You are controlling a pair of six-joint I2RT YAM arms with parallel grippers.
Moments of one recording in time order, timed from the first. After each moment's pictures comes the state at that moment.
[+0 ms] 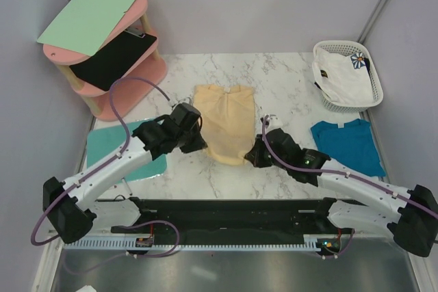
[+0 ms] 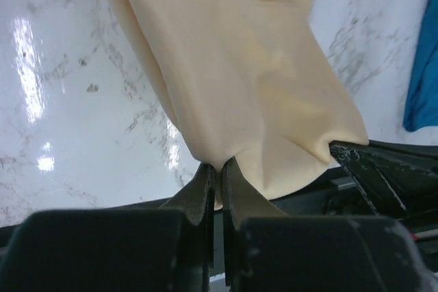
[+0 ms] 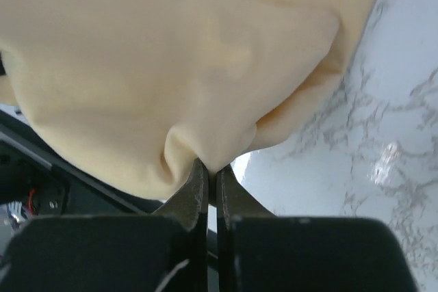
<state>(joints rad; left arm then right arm) -0.78 1.18 1.03 -0.78 -0.13 -0.93 0.88 1.02 0.63 -0.28 0.11 0.73</state>
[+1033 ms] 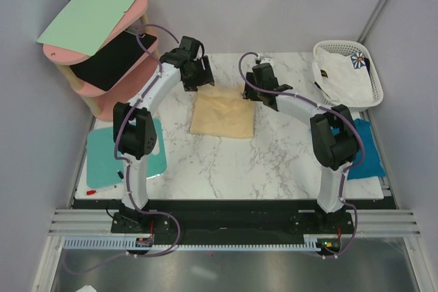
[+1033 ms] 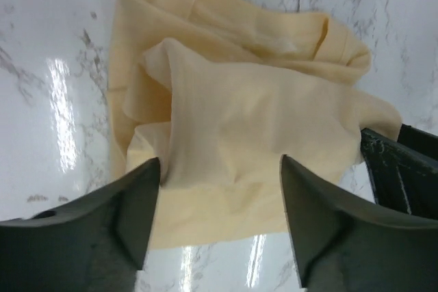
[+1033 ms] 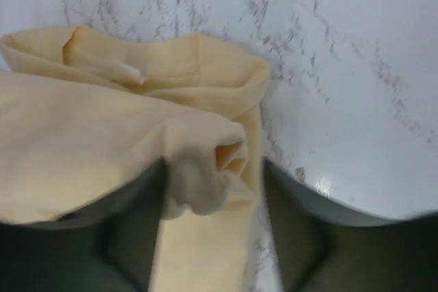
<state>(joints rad) -0.36 2.11 1.98 -0.82 0.04 -0.57 0.45 1.95 1.41 -0.13 0.16 0.42</state>
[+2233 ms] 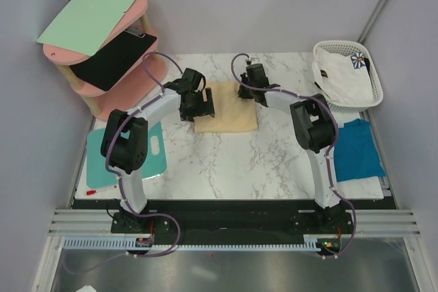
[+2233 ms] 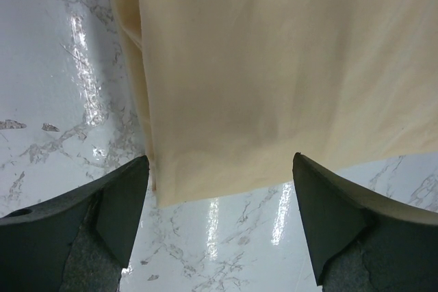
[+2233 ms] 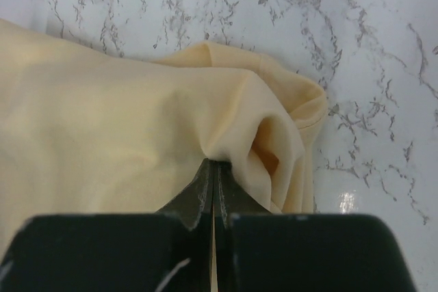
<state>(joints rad) -0.42 1.91 1.44 -0.60 0.03 -0.53 0.41 2.27 1.63 0.01 0.02 0.42</state>
